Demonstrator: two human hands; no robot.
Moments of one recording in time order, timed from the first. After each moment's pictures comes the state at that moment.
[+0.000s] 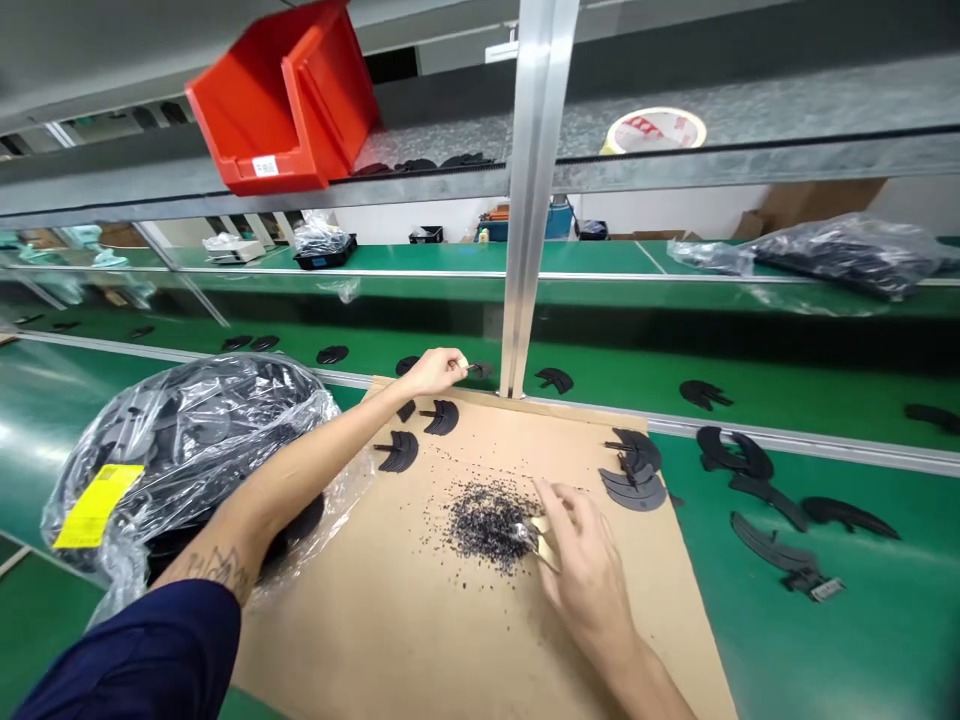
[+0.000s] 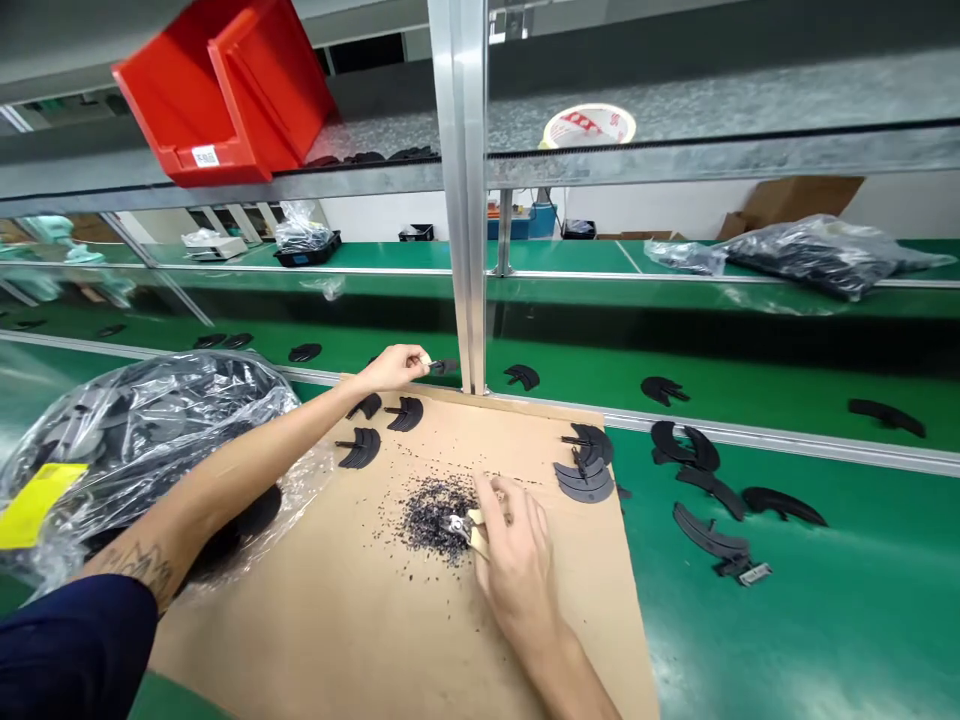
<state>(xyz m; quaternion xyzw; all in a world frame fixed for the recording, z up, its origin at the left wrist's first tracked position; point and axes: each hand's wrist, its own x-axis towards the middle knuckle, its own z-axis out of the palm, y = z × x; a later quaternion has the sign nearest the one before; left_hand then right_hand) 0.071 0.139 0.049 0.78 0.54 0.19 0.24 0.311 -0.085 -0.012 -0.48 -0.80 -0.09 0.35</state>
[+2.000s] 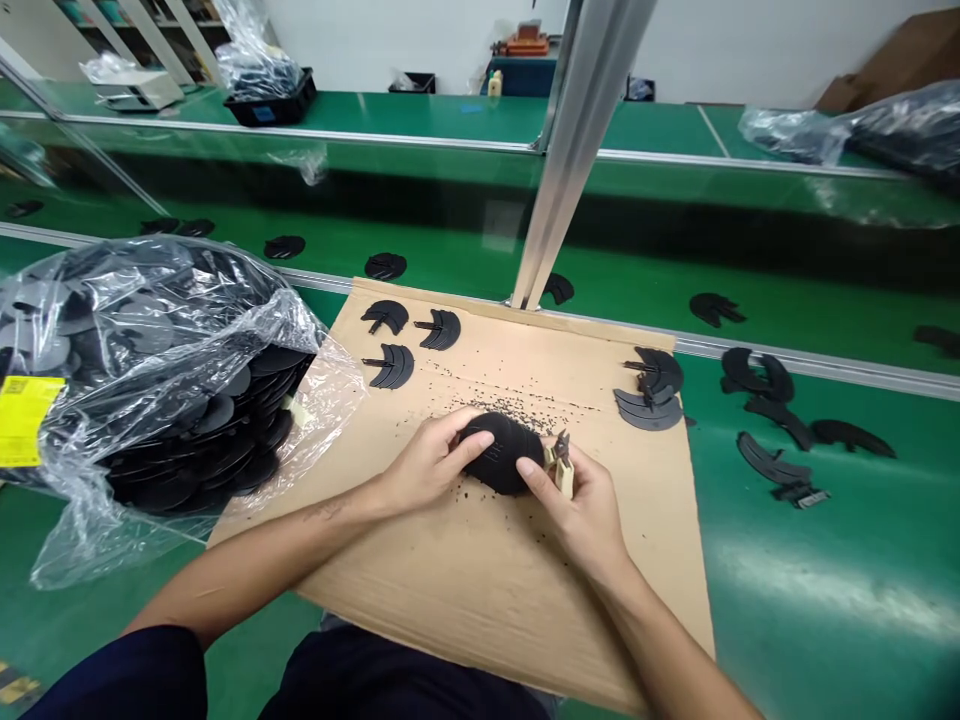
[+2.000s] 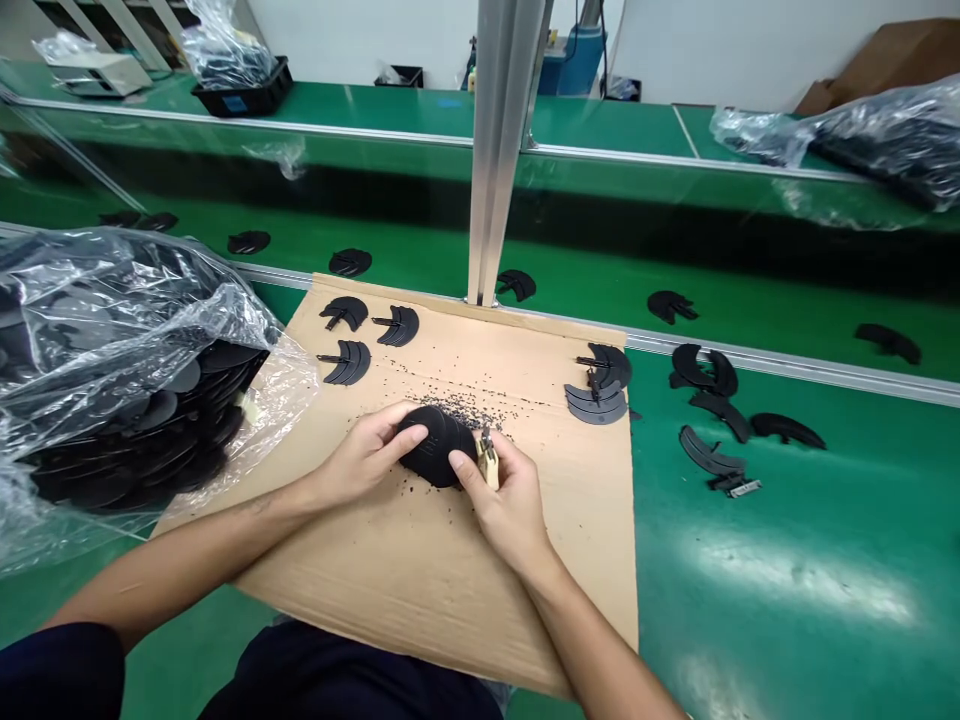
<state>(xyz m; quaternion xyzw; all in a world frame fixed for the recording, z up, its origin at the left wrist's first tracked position) 0.086 -0.069 -0.015 0.69 0.42 0.38 0.46 0.279 -0.097 0.001 -0.52 -0.54 0.48 0.45</state>
